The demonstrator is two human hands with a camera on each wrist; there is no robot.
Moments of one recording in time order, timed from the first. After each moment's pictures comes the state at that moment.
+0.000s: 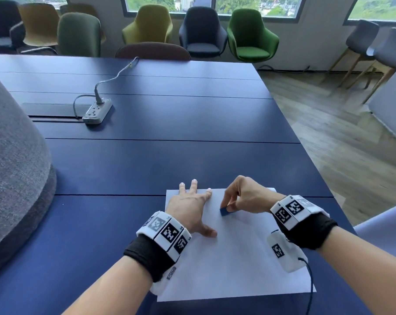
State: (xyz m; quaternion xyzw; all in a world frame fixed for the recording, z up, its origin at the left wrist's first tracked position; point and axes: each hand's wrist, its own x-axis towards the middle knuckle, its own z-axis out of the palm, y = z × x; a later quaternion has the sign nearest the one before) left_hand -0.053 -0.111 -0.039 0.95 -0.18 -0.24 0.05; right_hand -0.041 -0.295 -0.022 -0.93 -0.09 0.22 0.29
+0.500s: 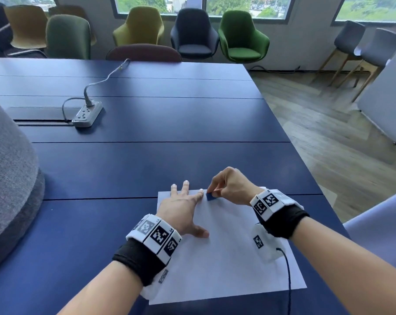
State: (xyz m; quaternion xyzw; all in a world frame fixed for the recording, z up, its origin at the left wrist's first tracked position) left_hand -0.054 -0.110 -0.040 0.95 -0.18 -0.24 0.05; right_hand -0.024 -0.288 -0.029 -0.93 -0.08 0.14 0.33
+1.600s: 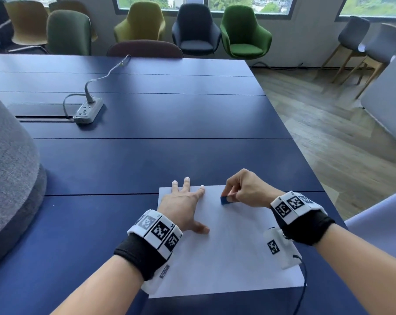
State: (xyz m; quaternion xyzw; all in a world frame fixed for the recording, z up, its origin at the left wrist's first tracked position) left_hand -0.055 -0.113 -0.039 0.95 -0.18 -0.24 0.03; right_hand -0.041 -0.313 -0.029 -0.92 -0.04 0.19 0.33
